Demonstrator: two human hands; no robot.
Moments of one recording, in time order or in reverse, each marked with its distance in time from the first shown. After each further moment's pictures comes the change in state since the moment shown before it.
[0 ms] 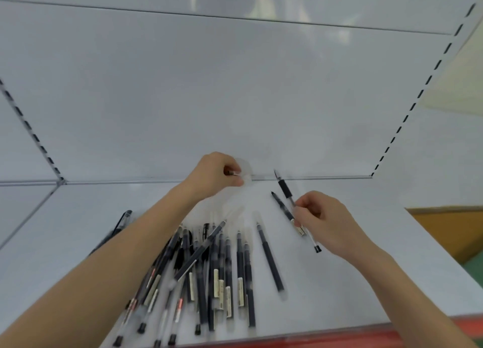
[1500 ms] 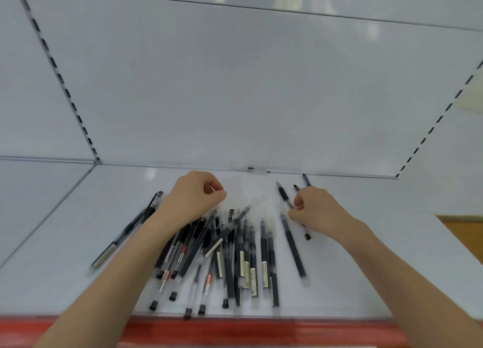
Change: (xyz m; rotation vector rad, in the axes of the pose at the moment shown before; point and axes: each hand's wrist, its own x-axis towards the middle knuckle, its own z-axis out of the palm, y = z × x) left_hand -0.093 -0.014 -0.032 0.009 0.089 -0.300; right_hand 0.035 -0.011 0.042 -0.533 -0.194 0.033
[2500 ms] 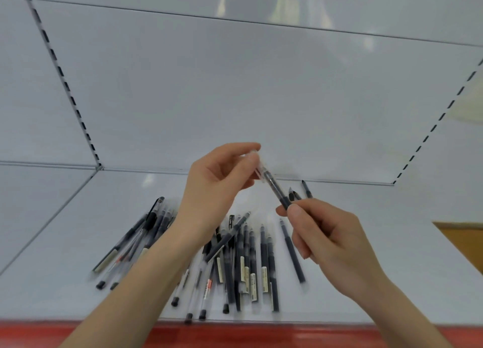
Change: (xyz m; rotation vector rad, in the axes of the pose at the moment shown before) left_hand -0.044 0.065 -0.010 -0.976 0.105 0.235; right_hand -0.103 -0.041 -0.022 0.846 0.218 -0.393
